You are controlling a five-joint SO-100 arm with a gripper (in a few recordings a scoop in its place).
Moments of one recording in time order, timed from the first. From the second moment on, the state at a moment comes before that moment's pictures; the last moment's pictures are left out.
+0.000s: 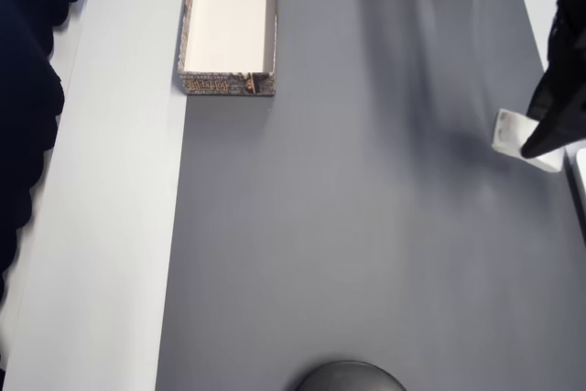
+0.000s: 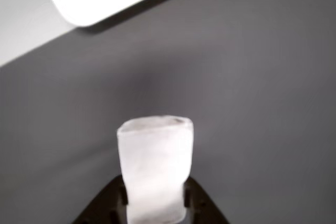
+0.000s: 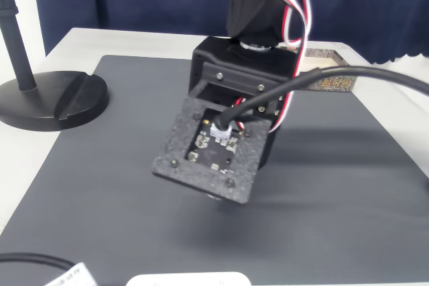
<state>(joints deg) 2.7 62.9 56.7 93.8 64.7</state>
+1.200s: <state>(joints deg) 30.1 93.7 82.9 94.4 30.1</state>
